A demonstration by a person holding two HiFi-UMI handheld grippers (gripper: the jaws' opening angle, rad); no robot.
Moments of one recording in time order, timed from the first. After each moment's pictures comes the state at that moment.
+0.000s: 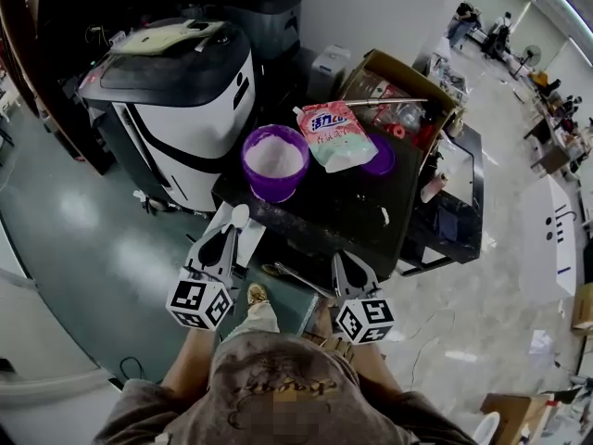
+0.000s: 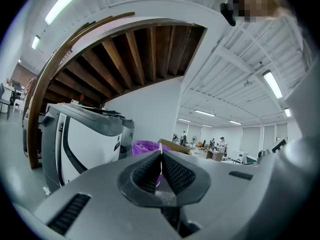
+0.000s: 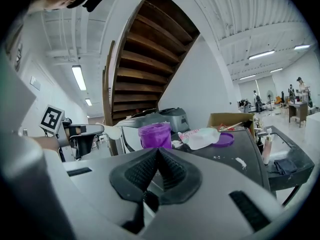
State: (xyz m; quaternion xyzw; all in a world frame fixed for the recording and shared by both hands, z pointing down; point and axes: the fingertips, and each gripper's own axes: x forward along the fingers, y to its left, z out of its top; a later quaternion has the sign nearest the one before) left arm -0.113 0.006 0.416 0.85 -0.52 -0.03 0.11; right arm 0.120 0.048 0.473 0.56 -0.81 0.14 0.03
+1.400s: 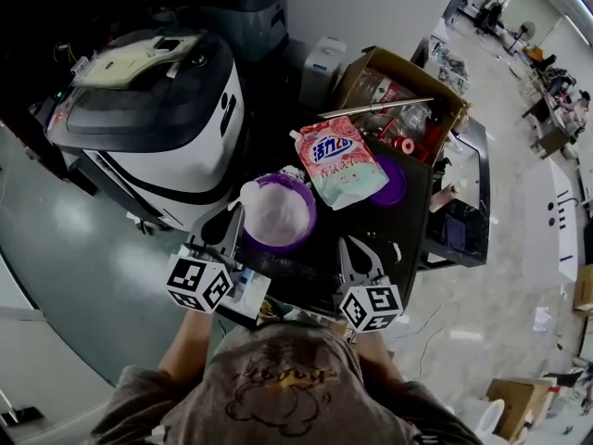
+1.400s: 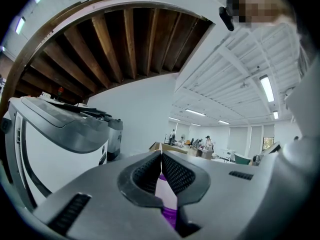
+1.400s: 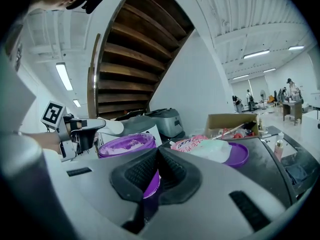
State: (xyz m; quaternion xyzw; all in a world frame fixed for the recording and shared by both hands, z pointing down) left arm -0.097 -0.203 0.392 0.89 -0.45 -0.03 0.10; right arm 0.119 -0.136 0.468 0.60 -0.79 0.15 0.02
